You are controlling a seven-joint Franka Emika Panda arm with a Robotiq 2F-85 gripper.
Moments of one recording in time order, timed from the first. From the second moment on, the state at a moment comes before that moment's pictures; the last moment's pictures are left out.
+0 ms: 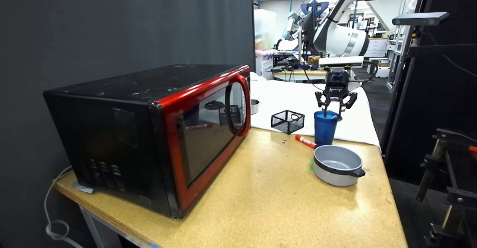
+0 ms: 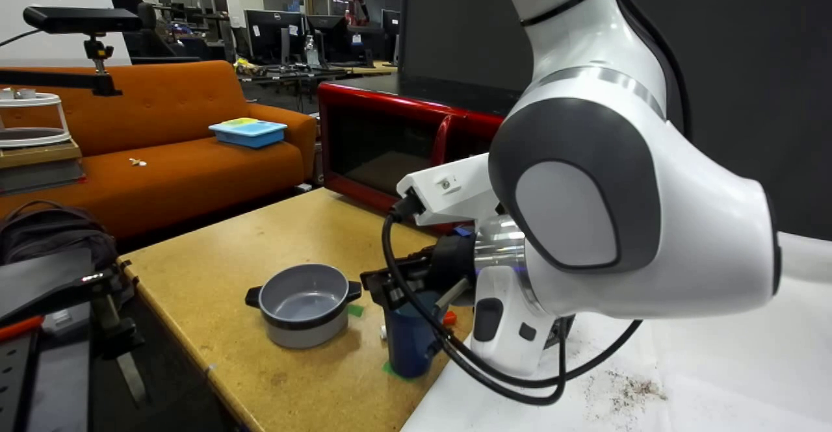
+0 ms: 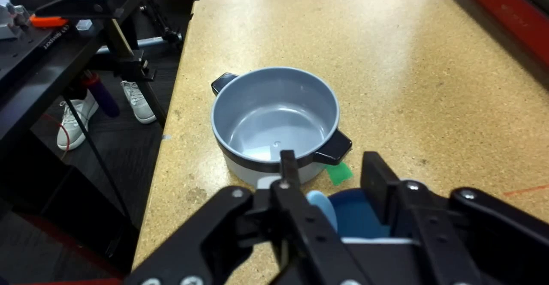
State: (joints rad) arm -0.28 0.80 -0.24 -1.82 0.83 1.65 0.37
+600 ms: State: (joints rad) arm -0.28 0.81 -0.24 -1.82 0.83 1.65 0.37
